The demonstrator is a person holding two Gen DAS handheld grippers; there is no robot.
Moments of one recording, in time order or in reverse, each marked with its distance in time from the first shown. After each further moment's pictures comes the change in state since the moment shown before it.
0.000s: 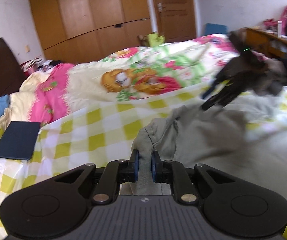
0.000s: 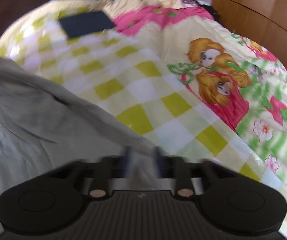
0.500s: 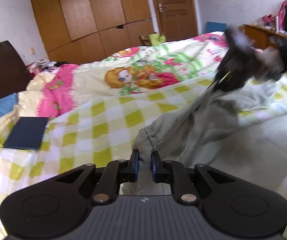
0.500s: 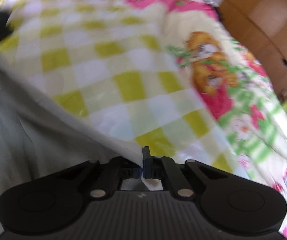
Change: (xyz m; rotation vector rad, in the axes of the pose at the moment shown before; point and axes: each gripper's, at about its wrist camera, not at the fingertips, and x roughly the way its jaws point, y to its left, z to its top) left arm -0.021 -0.007 -0.028 0.018 -0.005 0.073; right arm -0.028 0.025 -0.009 -0.084 0.066 -0.230
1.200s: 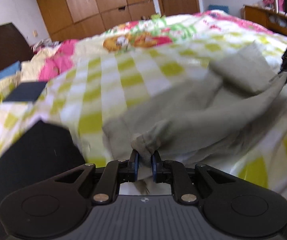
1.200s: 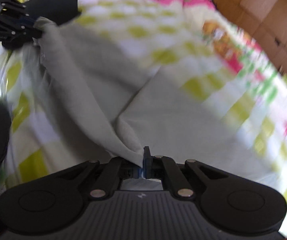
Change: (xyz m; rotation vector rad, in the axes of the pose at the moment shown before) left arm -0.014 -0.049 -0.136 -0.016 0.103 0.013; right arm -0.086 0.180 -0.130 0.056 0.100 0.065
